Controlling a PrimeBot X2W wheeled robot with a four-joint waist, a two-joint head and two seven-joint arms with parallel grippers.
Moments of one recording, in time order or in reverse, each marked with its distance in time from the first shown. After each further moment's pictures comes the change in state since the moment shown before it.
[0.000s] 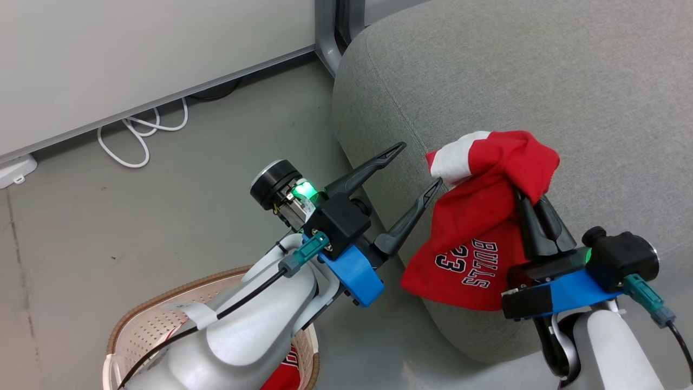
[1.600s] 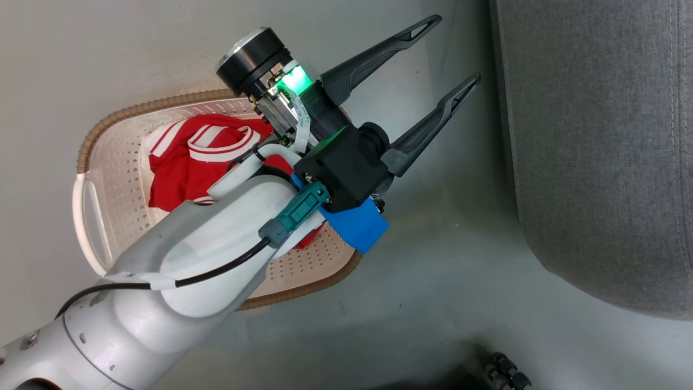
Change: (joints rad) left arm -0.256 0.113 -0.004 -0.234 0.129 0.025 0.055; right arm -0.693 -0.284 -0.609 0.381 -0.101 0.000 0.000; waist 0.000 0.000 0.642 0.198
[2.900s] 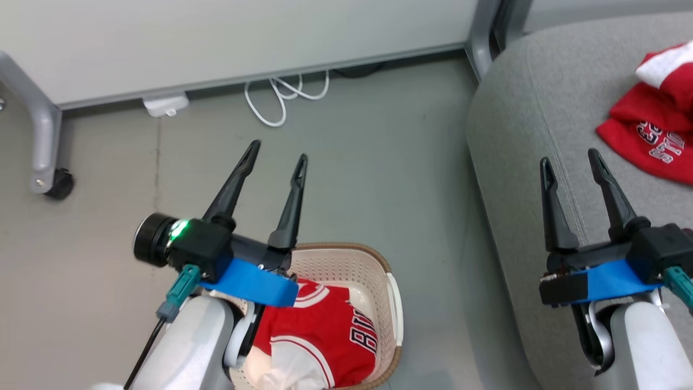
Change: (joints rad) left arm 0.576 -0.111 0.464 0.033 -0.019 0.060 -0.057; right arm 0.664 0.248 0.496 -0.385 0.039 0.000 0.000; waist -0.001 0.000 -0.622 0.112
